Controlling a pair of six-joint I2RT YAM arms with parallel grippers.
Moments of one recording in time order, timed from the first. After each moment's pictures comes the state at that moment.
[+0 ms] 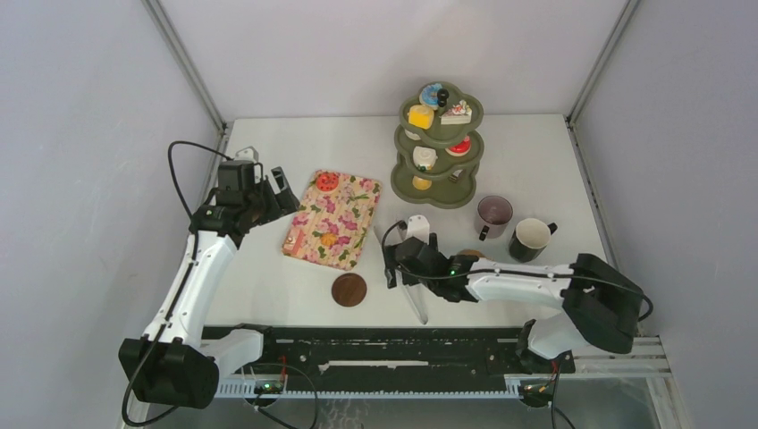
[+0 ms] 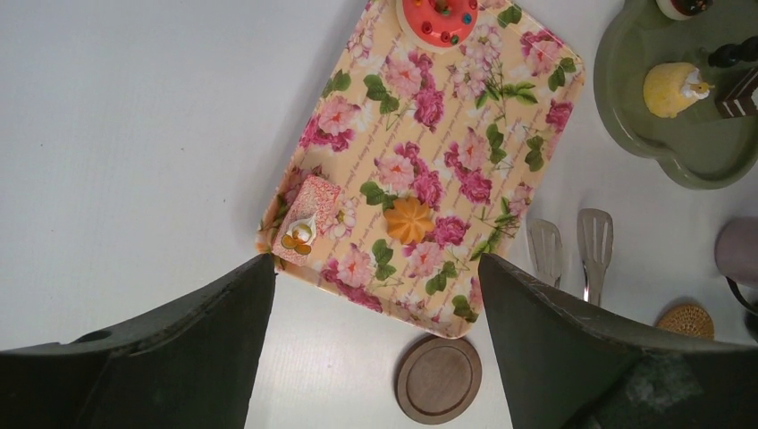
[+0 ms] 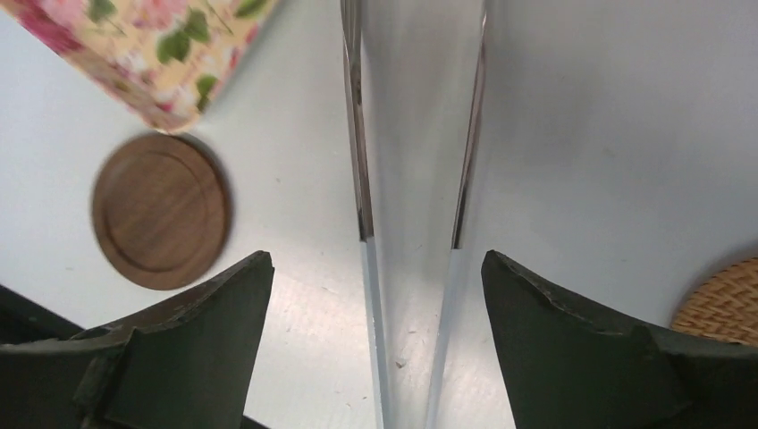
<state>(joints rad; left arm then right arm) -0.10 1.09 1.03 -0.67 -0.01 -0.42 1.06 1.45 0.71 -0.11 0.38 0.62</state>
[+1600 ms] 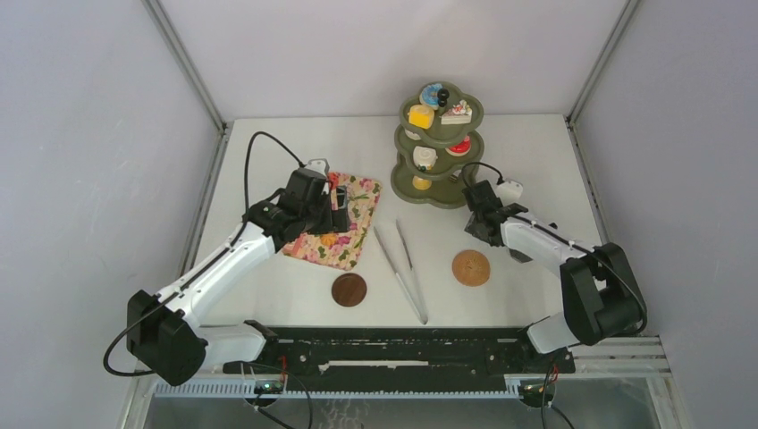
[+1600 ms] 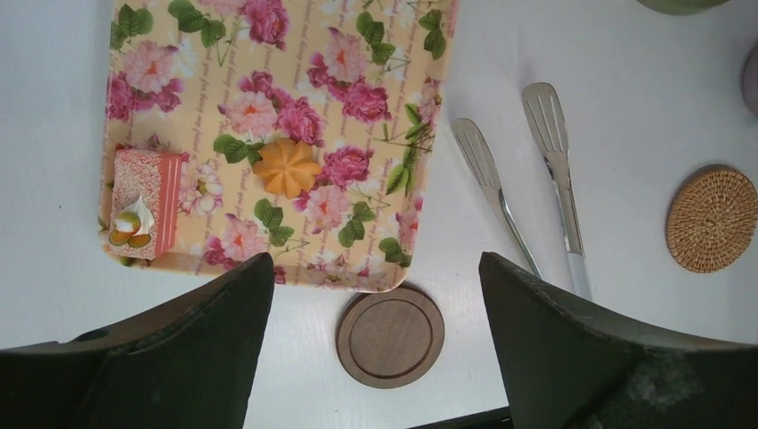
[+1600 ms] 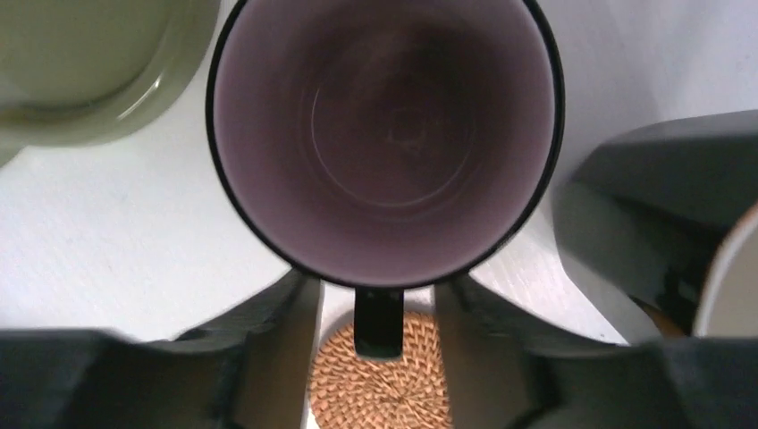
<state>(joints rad) -0.55 1.23 1.03 -0.64 -0.16 -0.47 0.41 1.45 0.84 -0.51 0.48 0.83</state>
